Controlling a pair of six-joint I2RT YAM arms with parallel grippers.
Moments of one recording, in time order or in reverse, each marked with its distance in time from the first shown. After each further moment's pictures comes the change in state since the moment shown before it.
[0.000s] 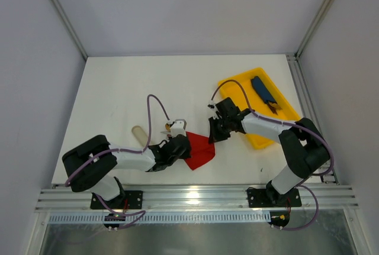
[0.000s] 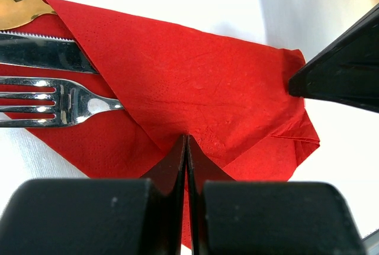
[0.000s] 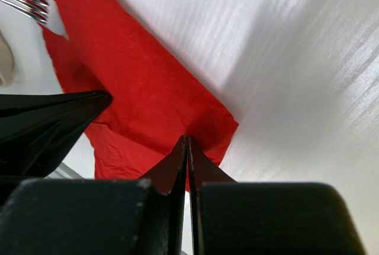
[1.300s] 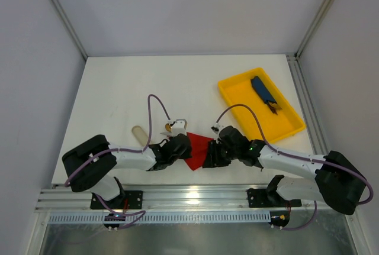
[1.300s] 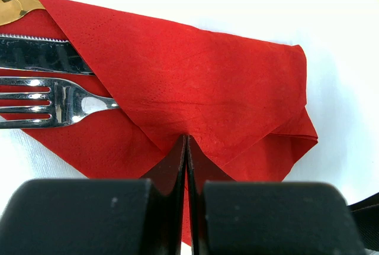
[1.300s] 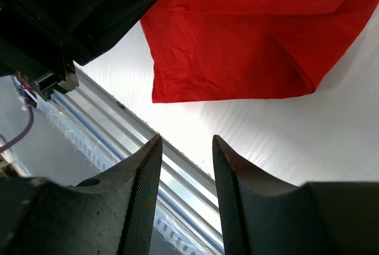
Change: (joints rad) left arm 0.002 0.000 0.024 -0.049 0.025 -0.017; right arm 0.273 -0.394 -0.369 0.156 0.042 0.327
